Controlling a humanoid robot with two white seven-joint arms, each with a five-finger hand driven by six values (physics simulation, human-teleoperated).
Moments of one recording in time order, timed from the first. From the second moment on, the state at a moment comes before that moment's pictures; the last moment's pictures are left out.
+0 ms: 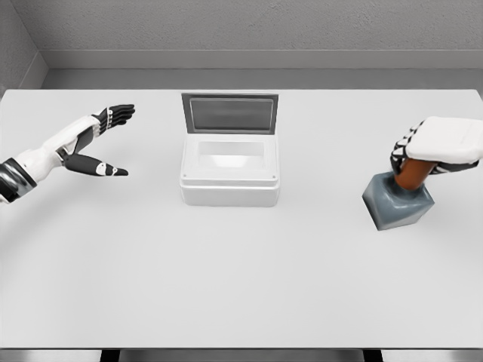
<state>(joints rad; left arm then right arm) -0.71 0.84 -1.07 -1.09 0.72 -0.61 -0.29 -0.69 -1.10 0.64 -1.59 0.39 -0.61 0.61</state>
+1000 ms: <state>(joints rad) -0.71 0.84 -1.07 -1.09 0.72 -0.61 -0.29 -0.87 -0.77 0.63 -1.53 0.38 -0.61 0.61</state>
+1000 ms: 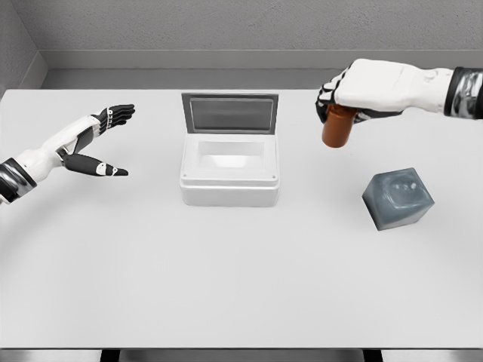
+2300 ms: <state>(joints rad) -0.71 0.83 -1.07 -1.09 0.72 -0.61 -0.29 -0.98 -0.48 0.79 -1.32 0.47 -0.61 0.61</state>
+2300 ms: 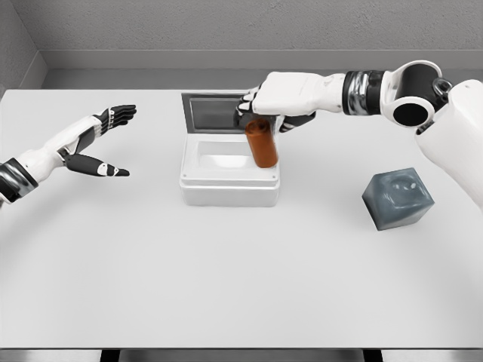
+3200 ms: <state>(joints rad) -0.89 0.67 -1.07 -1.05 0.79 -0.50 -0.41 -0.73 -0.79 0.37 -1.37 0.42 -0.61 0.61</state>
